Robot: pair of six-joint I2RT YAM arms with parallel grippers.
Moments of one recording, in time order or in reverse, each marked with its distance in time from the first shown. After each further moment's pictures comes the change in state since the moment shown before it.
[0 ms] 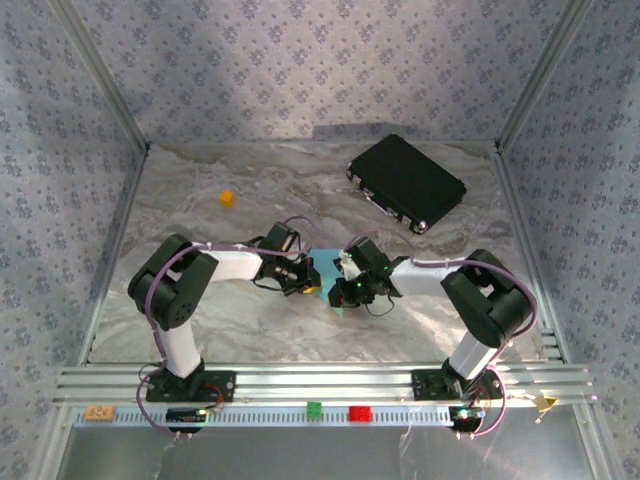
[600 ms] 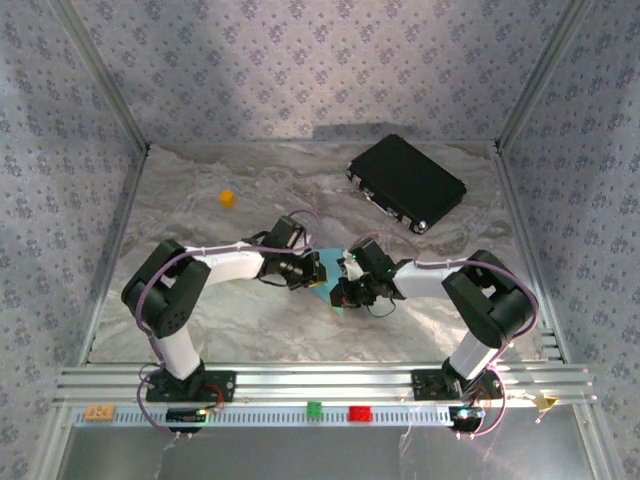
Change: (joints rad) left arm -0.043 -0.056 0.051 -0.045 -0.051 -0.024; right arm -0.015 -0.007 -0.032 0.053 -0.016 0.061
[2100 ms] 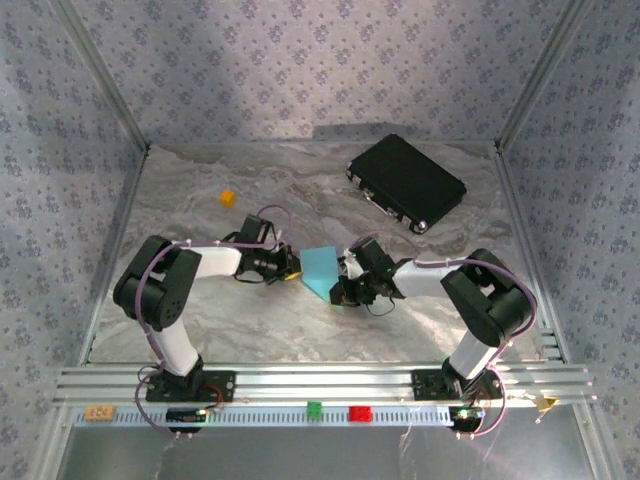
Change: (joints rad) left arm 0.218 -0.008 -0.122 0.118 0.050 0.103; right arm -0.006 0.010 0.005 0.015 0.000 0.021
